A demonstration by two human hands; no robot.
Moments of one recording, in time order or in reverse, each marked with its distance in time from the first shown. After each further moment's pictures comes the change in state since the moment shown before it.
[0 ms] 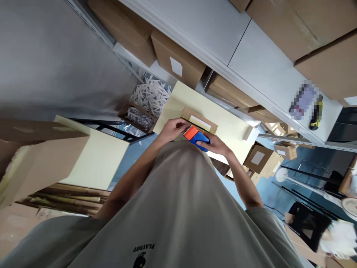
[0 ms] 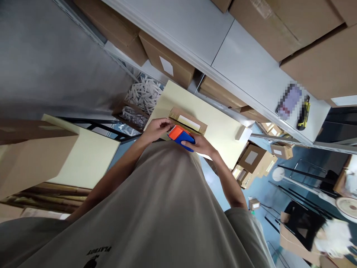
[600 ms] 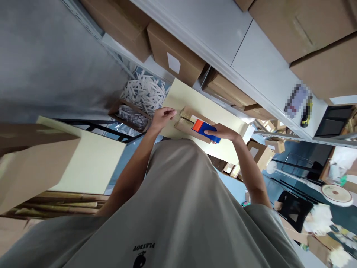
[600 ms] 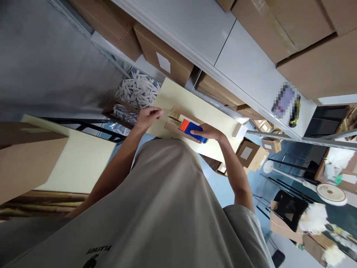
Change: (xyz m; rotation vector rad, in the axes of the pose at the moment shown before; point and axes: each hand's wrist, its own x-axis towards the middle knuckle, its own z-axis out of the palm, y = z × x) left_hand 0.059 -0.074 -0.057 -0.054 0.310 -0.013; right_hand 0.031 -0.005 -0.057 0.175 -0.192 0.419
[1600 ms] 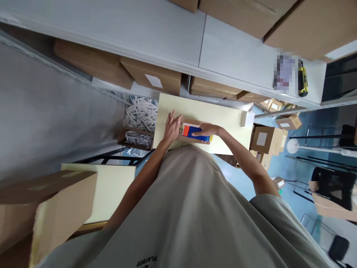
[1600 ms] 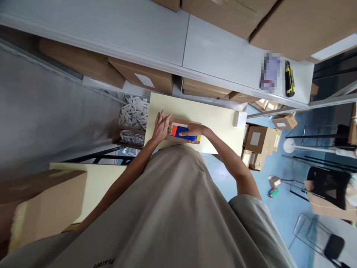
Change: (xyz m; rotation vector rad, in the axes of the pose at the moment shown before) left_hand 0.005 -0.009 0.058 0.596 -0.298 0.376; right_hand 0.035 -0.001 0.011 -0.093 -0.036 0.015
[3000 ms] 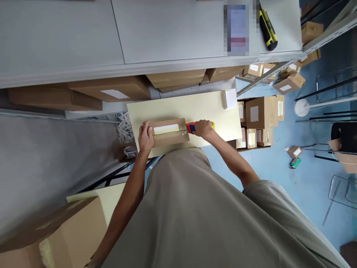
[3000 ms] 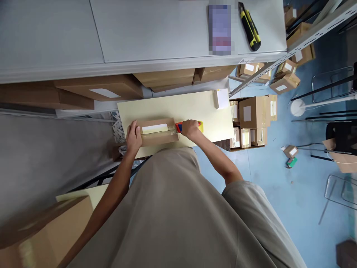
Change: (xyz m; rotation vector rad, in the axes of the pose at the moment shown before) left_hand -0.001 0.000 0.008 0.210 0.034 -0.084; right_hand -0.027 0.105 0.031 -0.363 0.533 0.393
